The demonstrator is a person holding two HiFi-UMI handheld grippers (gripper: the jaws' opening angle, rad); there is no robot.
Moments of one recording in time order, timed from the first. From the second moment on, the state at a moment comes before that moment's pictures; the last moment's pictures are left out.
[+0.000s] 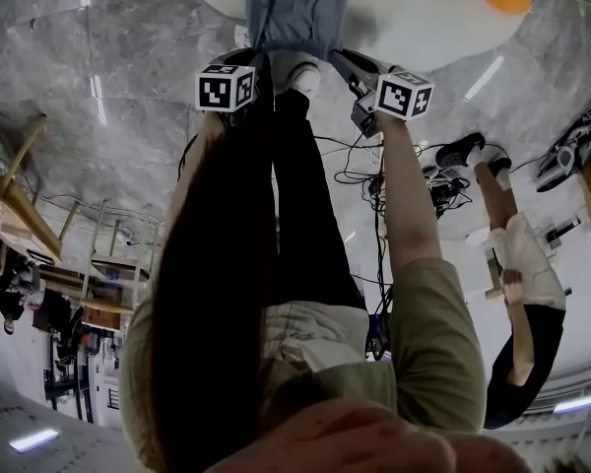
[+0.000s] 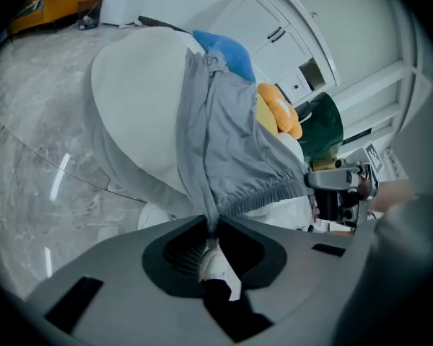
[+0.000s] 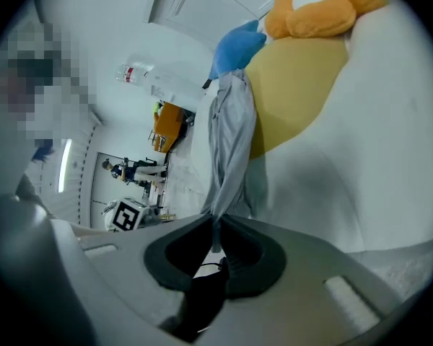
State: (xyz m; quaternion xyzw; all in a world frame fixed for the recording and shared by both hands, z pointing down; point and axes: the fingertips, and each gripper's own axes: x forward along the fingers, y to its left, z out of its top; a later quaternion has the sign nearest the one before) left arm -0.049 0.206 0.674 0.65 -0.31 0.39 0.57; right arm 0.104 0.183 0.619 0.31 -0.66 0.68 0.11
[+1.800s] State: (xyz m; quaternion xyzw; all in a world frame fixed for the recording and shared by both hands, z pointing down) left arm -0.007 0.181 0.650 0.49 -0.38 -0.13 0.77; right arm 0.124 0.200 0.603 0.29 -0.64 0.71 0.06
